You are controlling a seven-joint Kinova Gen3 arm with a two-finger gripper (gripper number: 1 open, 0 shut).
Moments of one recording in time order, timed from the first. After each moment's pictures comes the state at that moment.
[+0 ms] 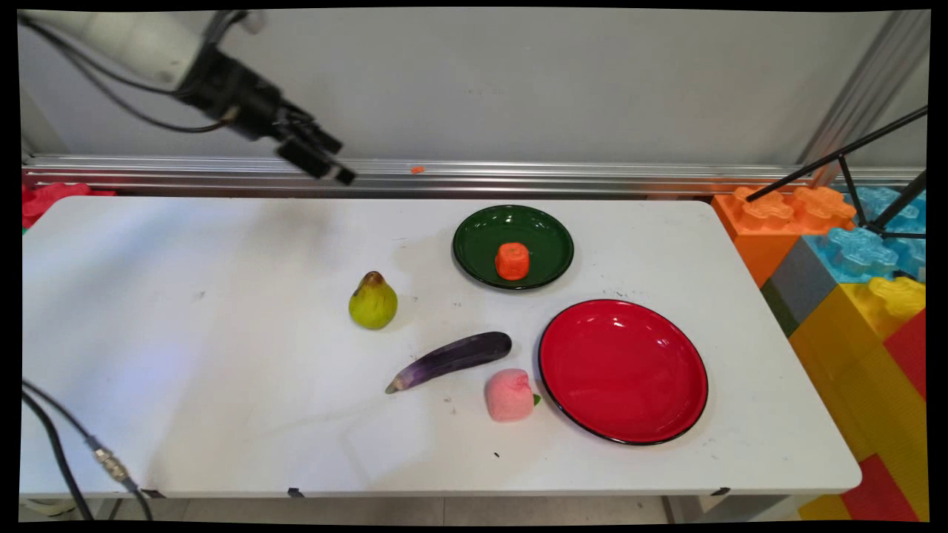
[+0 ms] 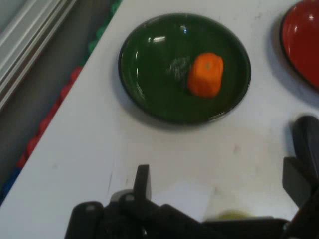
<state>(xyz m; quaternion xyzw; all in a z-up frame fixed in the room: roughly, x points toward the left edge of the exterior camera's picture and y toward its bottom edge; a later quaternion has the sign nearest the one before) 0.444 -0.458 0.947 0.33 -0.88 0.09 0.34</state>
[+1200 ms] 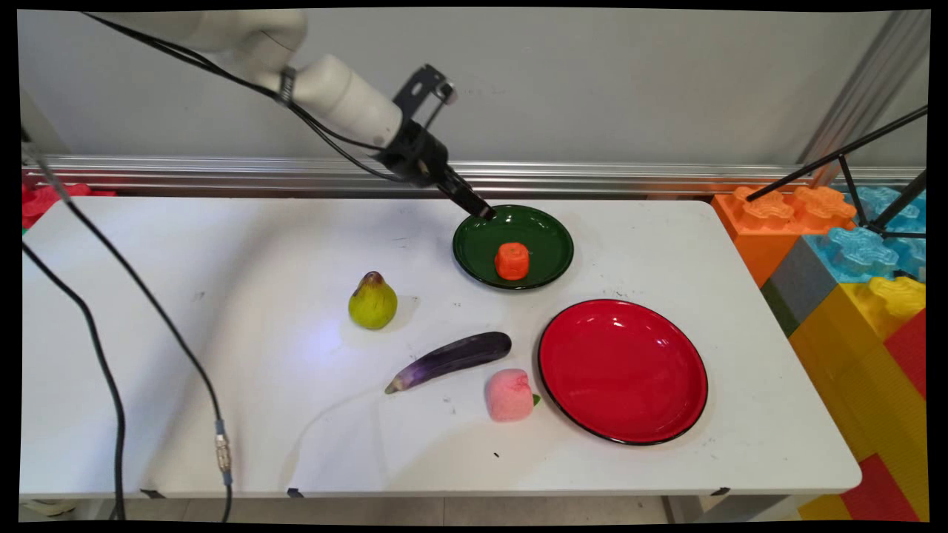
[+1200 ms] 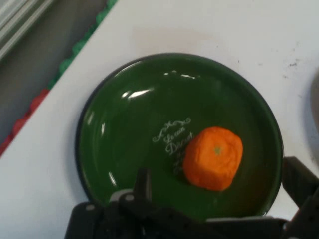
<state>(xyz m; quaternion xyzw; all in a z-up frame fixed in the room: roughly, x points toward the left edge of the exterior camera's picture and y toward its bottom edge) 0.284 -0.562 0.840 0.37 -0.86 0.08 0.34</state>
